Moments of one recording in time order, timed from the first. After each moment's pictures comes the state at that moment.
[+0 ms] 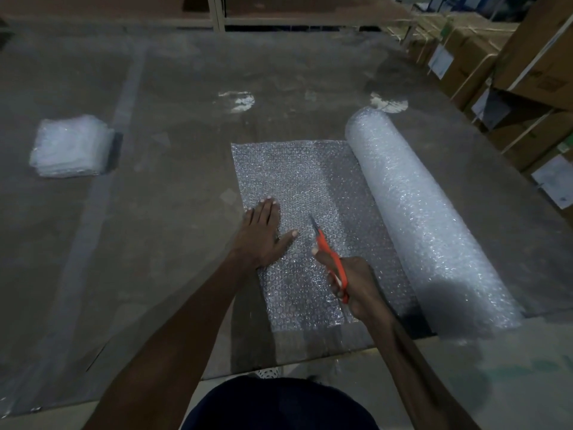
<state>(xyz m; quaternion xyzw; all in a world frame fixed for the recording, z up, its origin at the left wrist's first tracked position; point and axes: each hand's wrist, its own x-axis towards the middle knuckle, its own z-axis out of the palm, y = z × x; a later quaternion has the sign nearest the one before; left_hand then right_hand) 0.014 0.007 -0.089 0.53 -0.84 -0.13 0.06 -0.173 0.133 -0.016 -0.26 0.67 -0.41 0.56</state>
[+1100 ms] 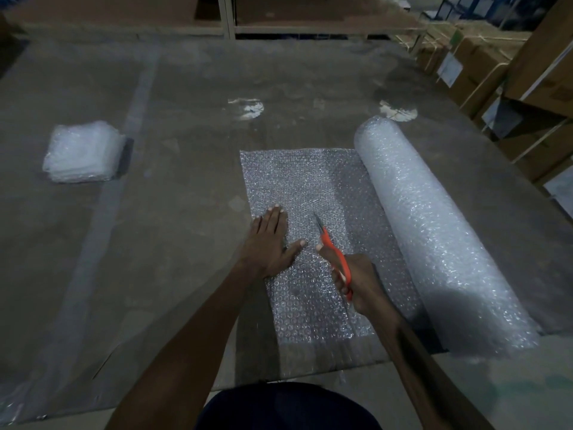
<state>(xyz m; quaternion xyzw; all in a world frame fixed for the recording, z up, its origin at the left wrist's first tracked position) 0.013 0.008 -0.089 0.54 -0.83 -0.13 0.07 -0.170 0.103 -0.018 -0.27 0.68 -0.40 0.55</state>
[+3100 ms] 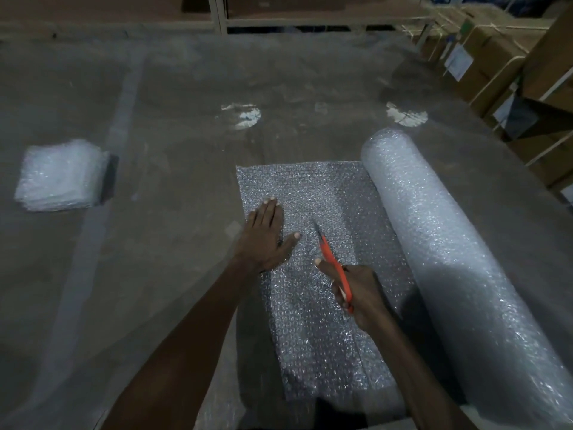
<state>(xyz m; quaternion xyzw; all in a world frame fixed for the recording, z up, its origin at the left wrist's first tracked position) 0.022 -0.080 -0.087 0.52 -0.84 -0.14 0.08 -0.167 0.048 -0.019 -0.27 0.69 -0.38 0.56</state>
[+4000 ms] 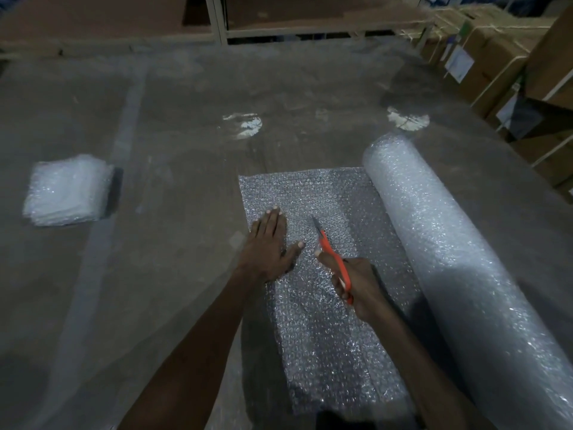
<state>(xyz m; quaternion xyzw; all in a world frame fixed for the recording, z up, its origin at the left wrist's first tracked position) 0.021 -0.081 -0.086 0.53 -0.83 -0.14 0.06 -0.165 0.019 -0.016 -0.26 0.68 -0.39 0.56</state>
